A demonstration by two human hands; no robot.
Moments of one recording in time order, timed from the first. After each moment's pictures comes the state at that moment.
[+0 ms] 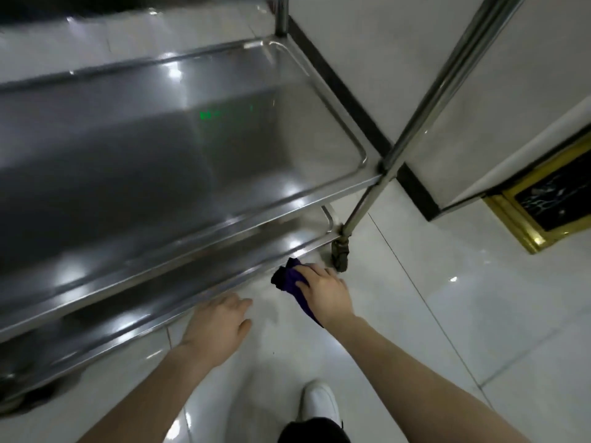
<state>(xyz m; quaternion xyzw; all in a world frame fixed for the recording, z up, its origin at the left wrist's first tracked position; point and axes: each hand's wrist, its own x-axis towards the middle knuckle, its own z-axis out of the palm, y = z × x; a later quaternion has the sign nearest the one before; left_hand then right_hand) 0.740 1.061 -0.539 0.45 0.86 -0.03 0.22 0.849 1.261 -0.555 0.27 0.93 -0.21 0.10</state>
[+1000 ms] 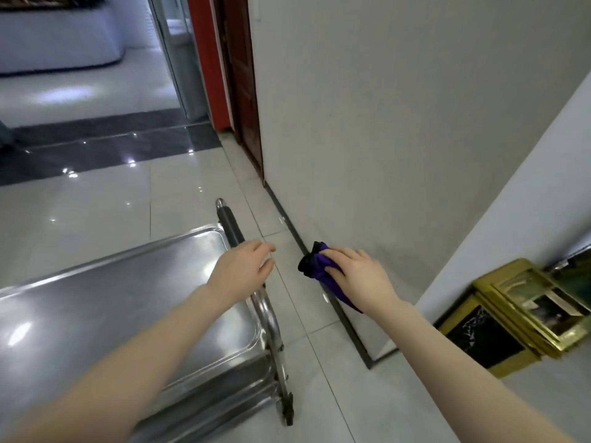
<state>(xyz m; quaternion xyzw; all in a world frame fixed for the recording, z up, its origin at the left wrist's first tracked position) 0.677 1.419 0.080 0.50 0.85 0.17 -0.08 0.853 1.600 0.088 0.20 0.97 -0.12 -0.07</state>
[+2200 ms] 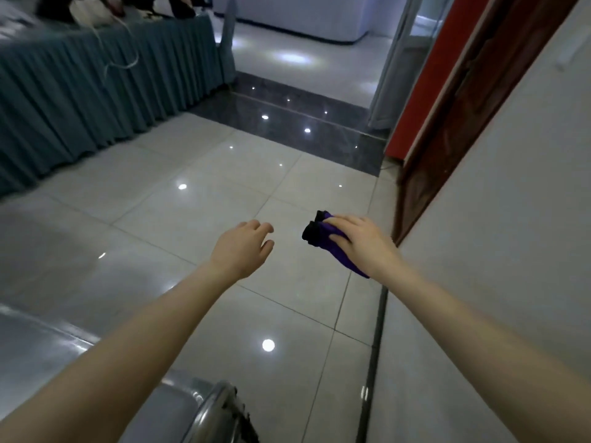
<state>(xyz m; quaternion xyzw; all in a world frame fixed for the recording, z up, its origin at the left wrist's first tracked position) 0.074 1.568 0.065 0.08 0.99 0.12 -0.07 0.059 1.821 0.122 -0.23 0.97 -0.09 -0.01</state>
